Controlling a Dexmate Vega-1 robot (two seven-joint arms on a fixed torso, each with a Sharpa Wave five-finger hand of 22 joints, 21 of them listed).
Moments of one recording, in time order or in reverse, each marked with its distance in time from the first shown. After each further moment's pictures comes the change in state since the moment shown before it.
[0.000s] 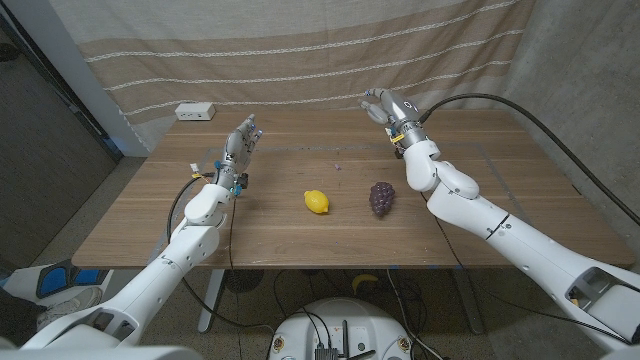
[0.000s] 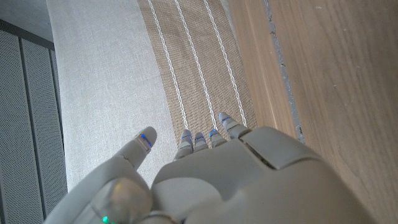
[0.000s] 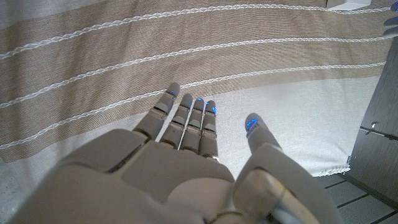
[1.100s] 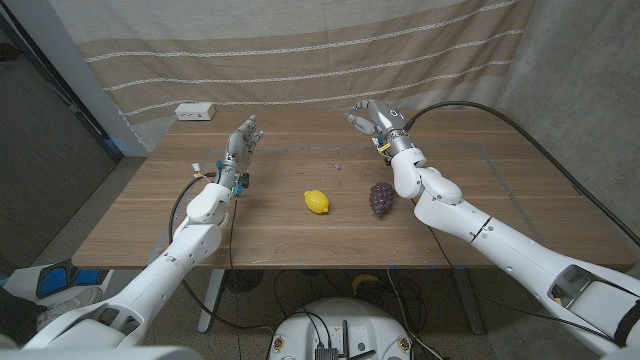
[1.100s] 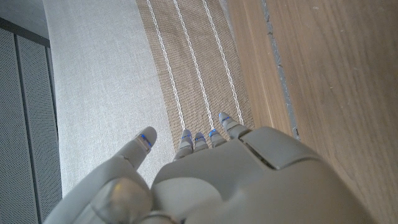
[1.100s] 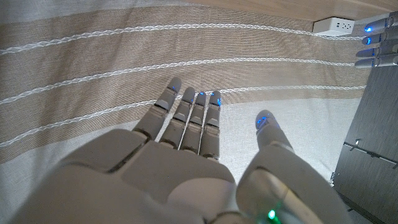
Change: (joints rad) left arm -0.021 -0.015 0.006 0.035 -0.007 0.002 -0.015; left_hand 0.000 0.000 -0.003 -0.003 0.000 0.000 0.000 0.000 0.000 0.000 0.000 0.000 0.000 0.000 0.000 -0.004 0.000 0.000 0.000 0.000 0.000; right arm 0.026 0.057 -0.070 0.084 -0.076 -0.003 -0.016; right_hand 0.098 -0.092 -0.028 -0.037 -0.013 0.134 -0.021 0.026 0.005 0.081 -0.013 0.022 0.014 0.078 -0.005 0.030 0.009 0.063 -0.013 0.016 0.000
